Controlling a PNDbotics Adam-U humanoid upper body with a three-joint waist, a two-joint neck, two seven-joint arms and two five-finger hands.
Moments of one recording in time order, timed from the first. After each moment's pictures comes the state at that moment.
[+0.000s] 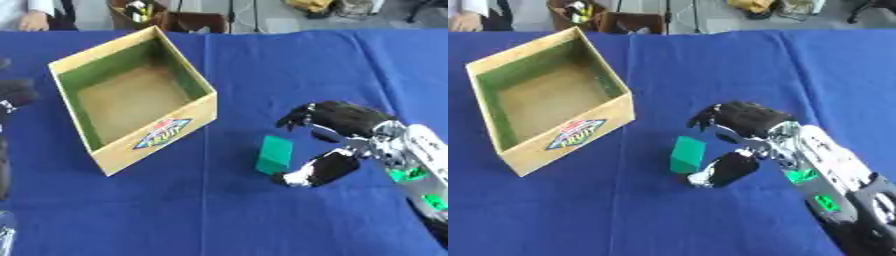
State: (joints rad) left arm -0.27 0.18 -0.03 -1.98 0.09 -0.11 0.15; right arm -0.46 -0.57 0.32 -1.88 0.95 0.10 0.71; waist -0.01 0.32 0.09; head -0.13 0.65
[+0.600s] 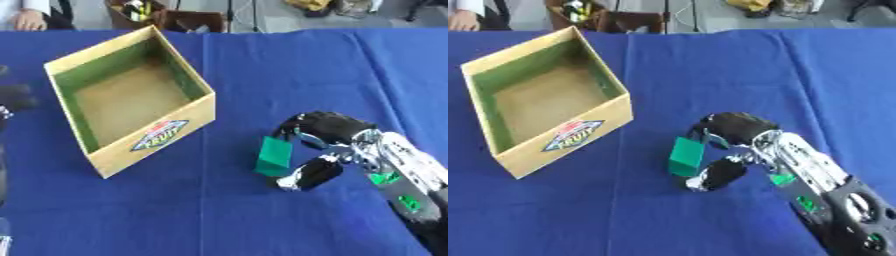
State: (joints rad) left arm -0.27 0.17 -0.03 -1.98 0.09 -0.11 0.14; right arm -0.47 -0.55 0.34 -1.81 0.98 0.10 0.67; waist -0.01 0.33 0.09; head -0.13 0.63
